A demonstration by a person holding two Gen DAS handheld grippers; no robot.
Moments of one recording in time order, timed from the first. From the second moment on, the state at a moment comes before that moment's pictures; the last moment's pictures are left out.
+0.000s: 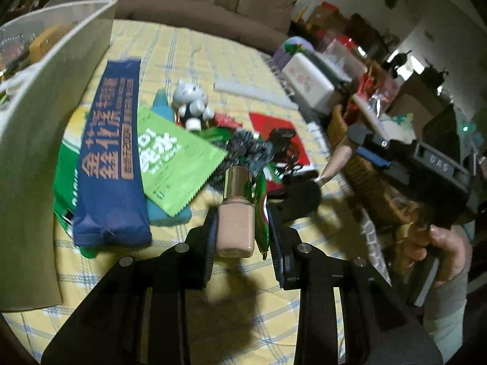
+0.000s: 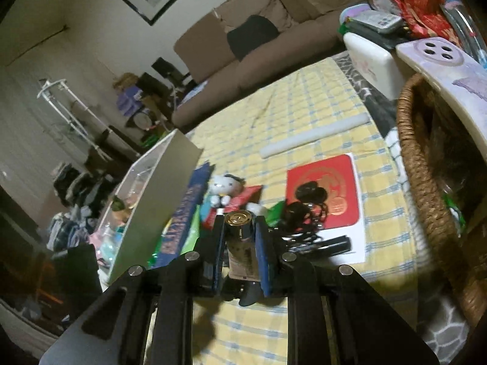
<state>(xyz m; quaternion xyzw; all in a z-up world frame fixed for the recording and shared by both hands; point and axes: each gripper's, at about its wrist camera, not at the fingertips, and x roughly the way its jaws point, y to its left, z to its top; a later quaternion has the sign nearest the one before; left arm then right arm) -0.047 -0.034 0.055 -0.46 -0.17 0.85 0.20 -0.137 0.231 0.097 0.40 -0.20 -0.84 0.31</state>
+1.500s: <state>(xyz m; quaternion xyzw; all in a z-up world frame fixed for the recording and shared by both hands) -0.228 -0.415 0.107 -0.50 -0.09 0.86 -0.05 -0.278 -0.287 0.117 0.52 -0.02 -0.76 0.40</state>
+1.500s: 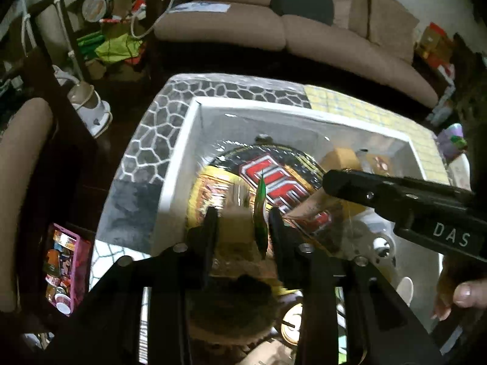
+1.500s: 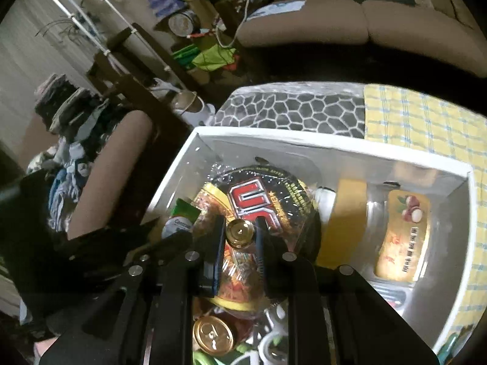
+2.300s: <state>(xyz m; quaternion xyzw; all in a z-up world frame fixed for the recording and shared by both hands) -0.091 -0.295 0.192 -0.43 -0.05 0.90 -0.02 -0.173 -0.114 0.215 0.45 0.03 -0.81 0.38</state>
